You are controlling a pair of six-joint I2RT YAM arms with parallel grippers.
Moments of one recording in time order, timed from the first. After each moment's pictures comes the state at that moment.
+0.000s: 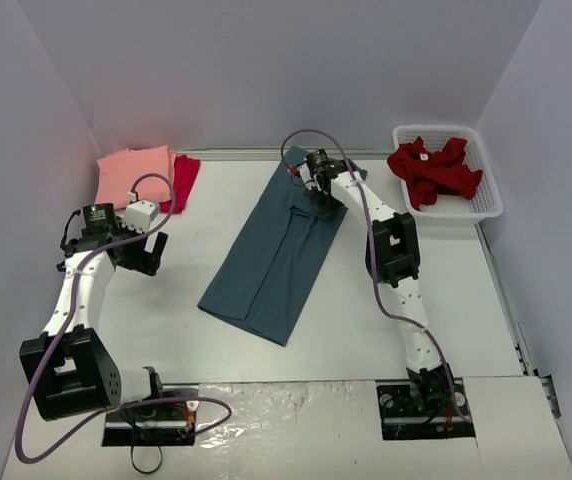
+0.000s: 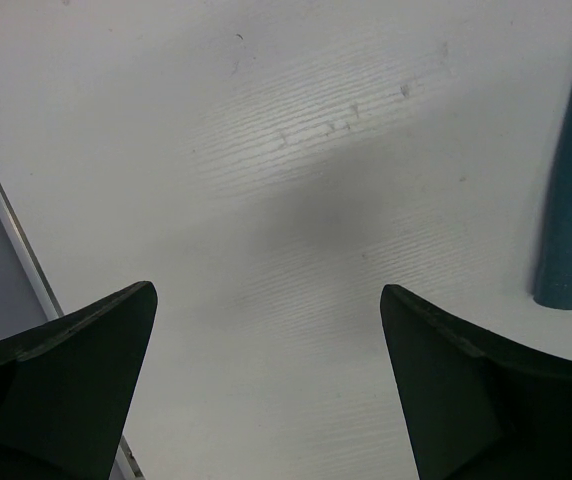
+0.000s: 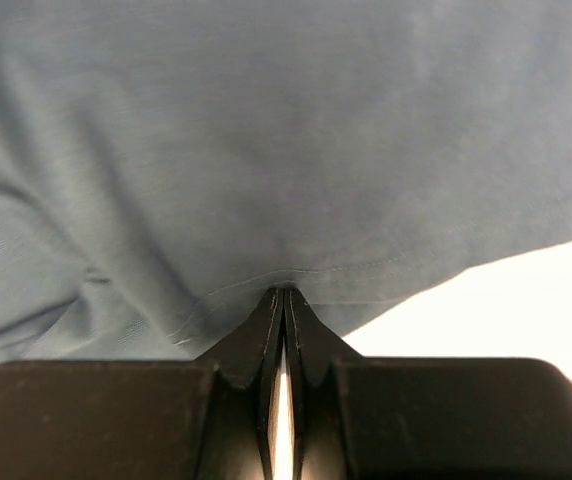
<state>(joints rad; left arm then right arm) 0.22 1.28 0.99 -0.63 0.24 0.50 0.40 2.53 2.27 -0.91 0.17 -0.33</state>
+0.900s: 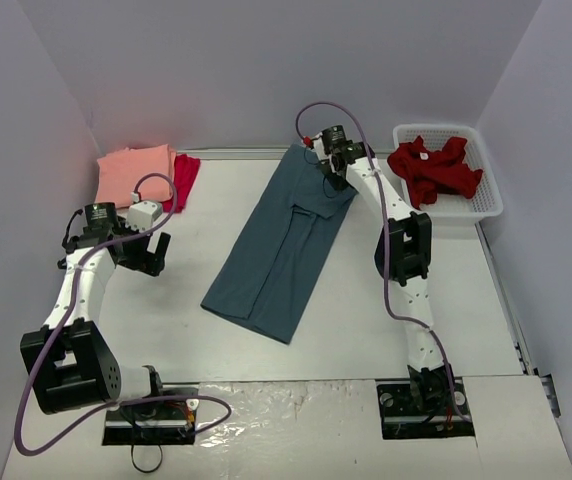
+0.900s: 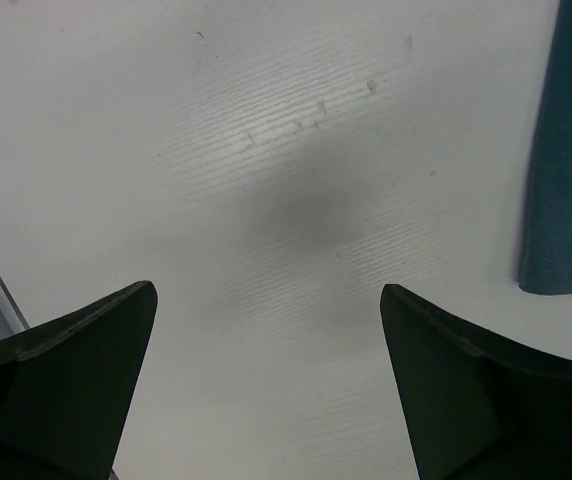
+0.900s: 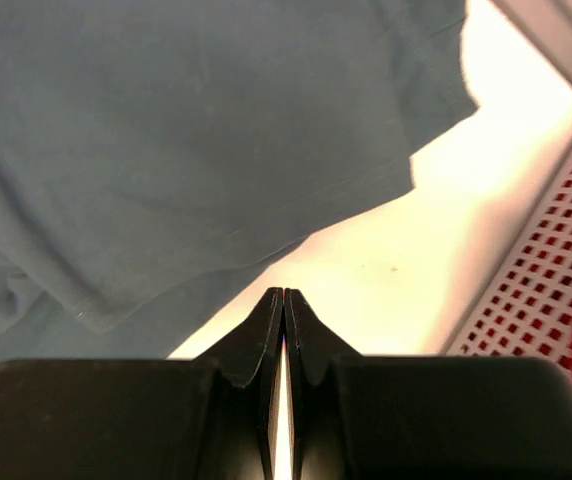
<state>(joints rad) 0.22 1.31 1.00 -0.65 0.30 0.50 0.35 2.48 2.38 -0.90 0.23 -0.33</state>
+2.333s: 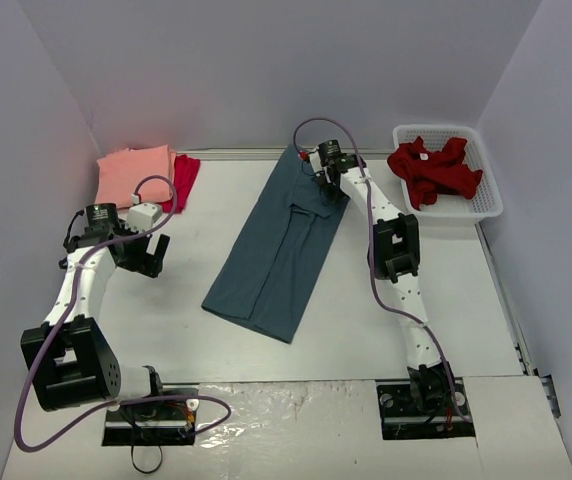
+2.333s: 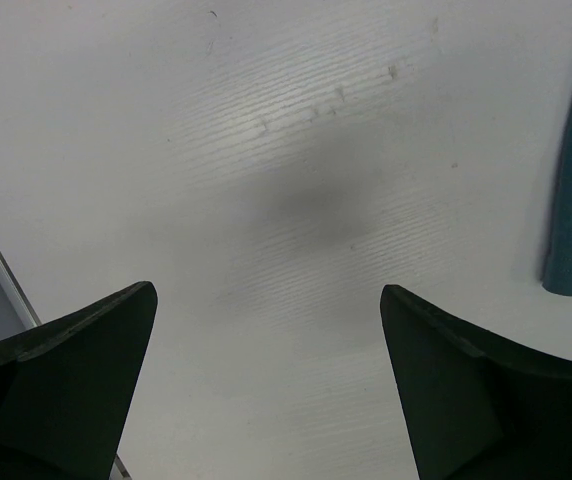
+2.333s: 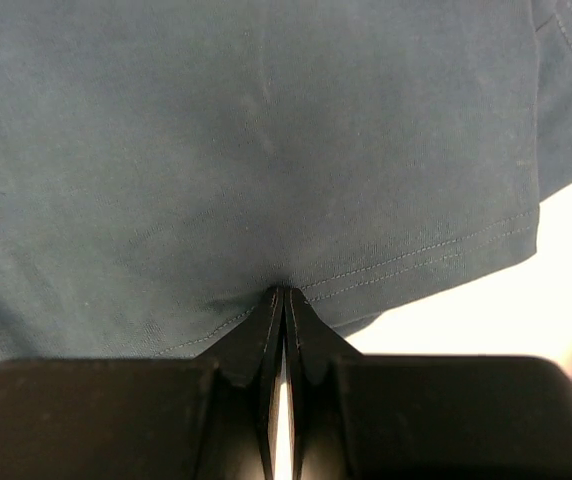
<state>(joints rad) 0.22 1.33 1.00 -0.65 0.26 0.50 0.33 2.65 2.45 -0.86 0.17 -0.33</state>
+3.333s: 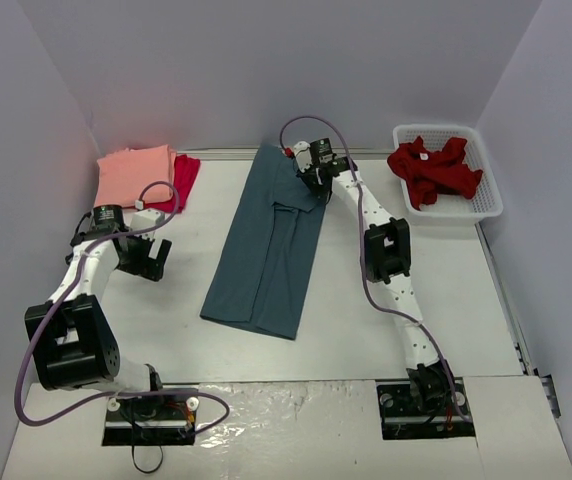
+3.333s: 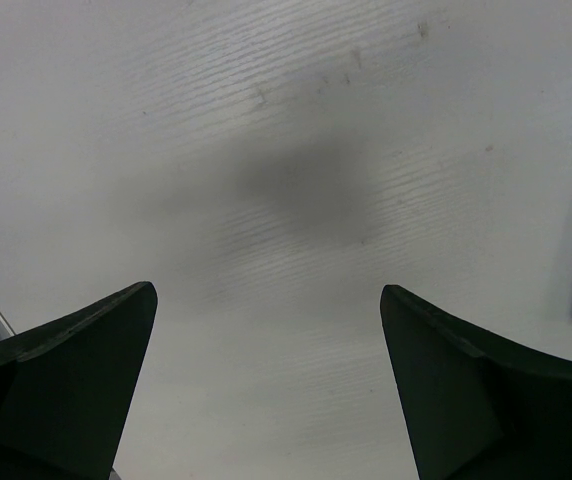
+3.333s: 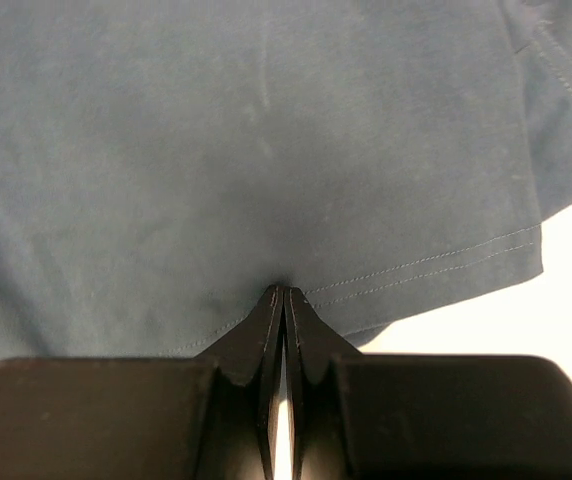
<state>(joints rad) 0.22 1.44 1.00 -0.65 0.22 0.51 0.36 2.75 2.62 -0.76 -0.03 -0.41</state>
